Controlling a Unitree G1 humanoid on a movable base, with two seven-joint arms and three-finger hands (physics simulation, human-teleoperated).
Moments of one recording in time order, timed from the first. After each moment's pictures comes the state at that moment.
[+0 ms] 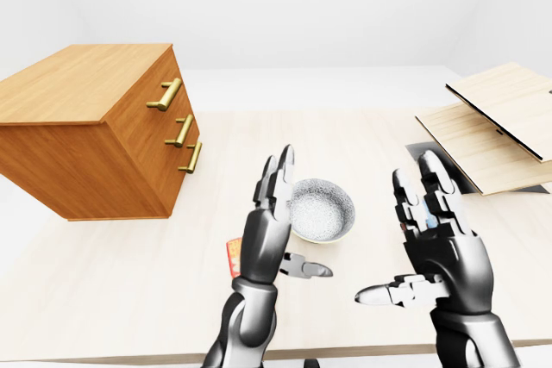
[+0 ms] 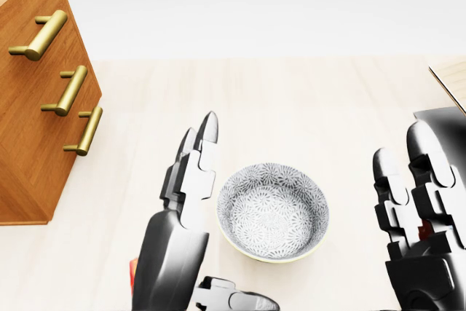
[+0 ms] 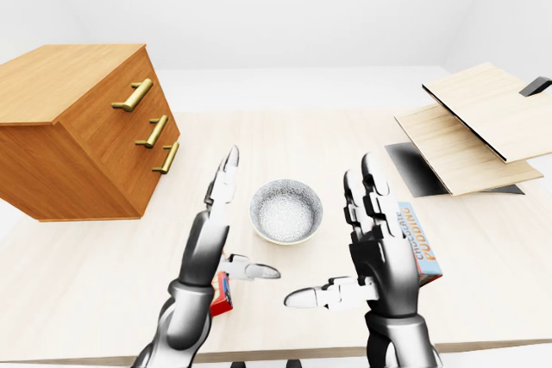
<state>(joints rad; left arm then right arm) 0.15 -0.01 -0.54 -0.50 0.70 0.09 0.18 0.46 0.03 -0.06 -0.84 0.20 0.09 0.22</state>
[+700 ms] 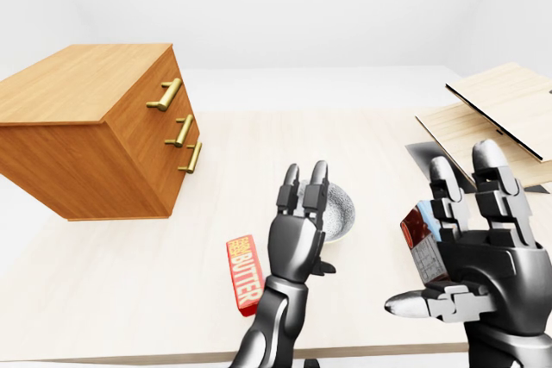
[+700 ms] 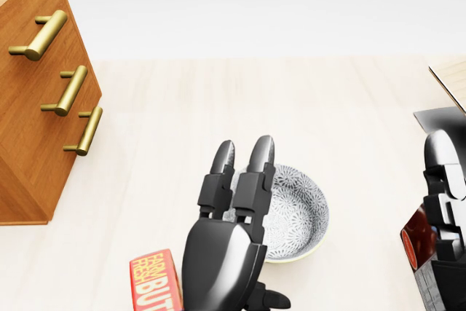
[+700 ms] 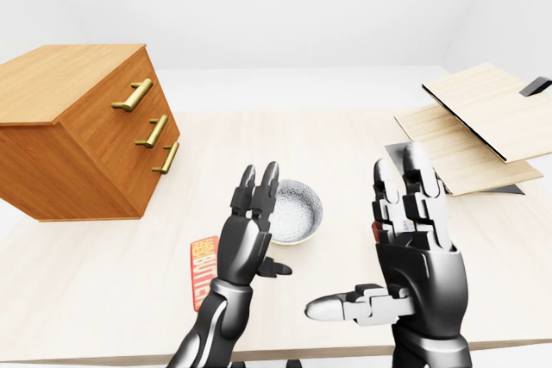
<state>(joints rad) 0.08 -0.11 -0.63 -0.18 1.10 0.09 0.35 0.45 0.12 -0.24 -0.95 0.29 0.09 0.33</state>
